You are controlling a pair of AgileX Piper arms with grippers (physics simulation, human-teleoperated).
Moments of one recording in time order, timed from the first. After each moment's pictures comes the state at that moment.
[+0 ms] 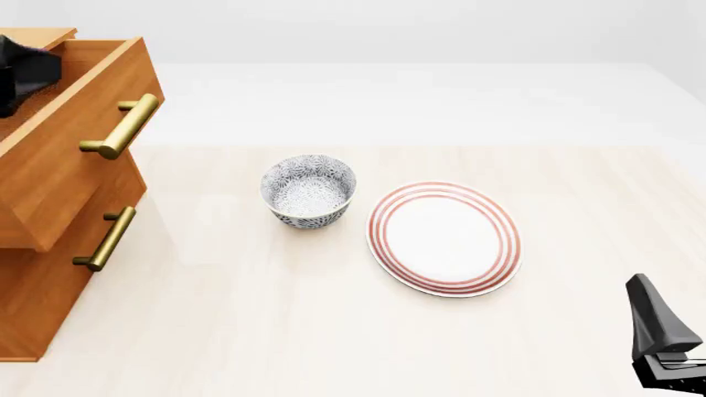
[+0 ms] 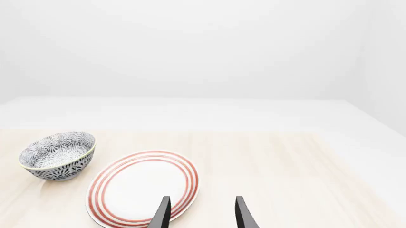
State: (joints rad) left arm -0.09 0.88 -1.19 0.77 0.19; right arm 0.00 0.00 0.00 0.00 -0.01
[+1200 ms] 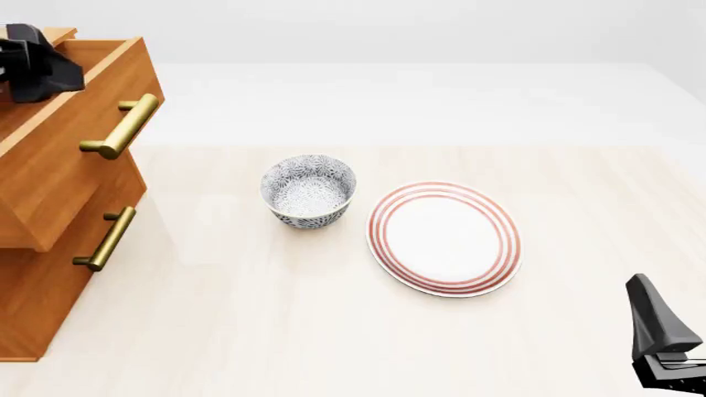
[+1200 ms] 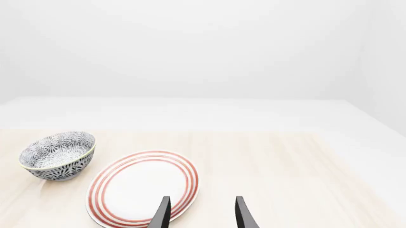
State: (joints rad) left arm -0.04 1.04 -1.28 0.90 -0.05; right arm 0.00 0.00 0.00 0.00 -0.01
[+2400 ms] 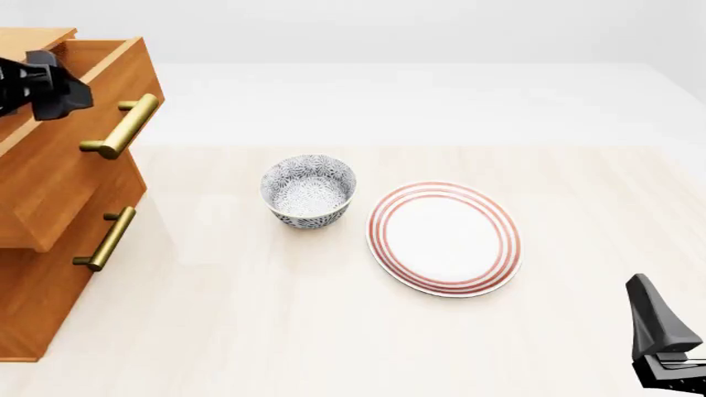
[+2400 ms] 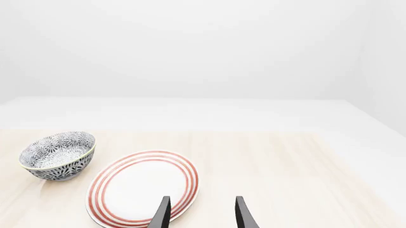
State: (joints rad) left arm 0.01 1.07 -1.19 0.79 -0.09; right arm 0.00 0.00 0.00 0.00 -0.01
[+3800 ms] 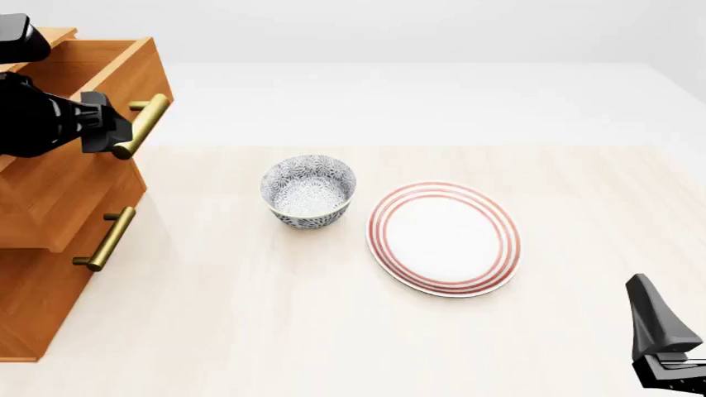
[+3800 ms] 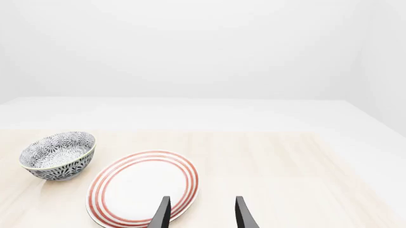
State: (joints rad) left arm -0.05 1.12 -1.10 0.74 -0.10; right arm 0.00 0.00 0.00 0.00 -0.01
